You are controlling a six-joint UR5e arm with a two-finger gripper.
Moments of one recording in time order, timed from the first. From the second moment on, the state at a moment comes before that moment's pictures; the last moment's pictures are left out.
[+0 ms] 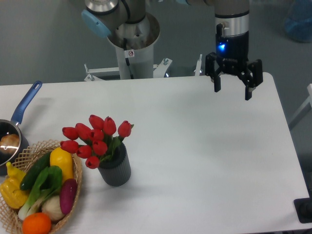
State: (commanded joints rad) arm 2.83 -1.57 -1.82 -0.83 1.29 1.52
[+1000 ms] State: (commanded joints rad) arm 2.83 -1.59 -1.88 -0.83 1.17 1.49
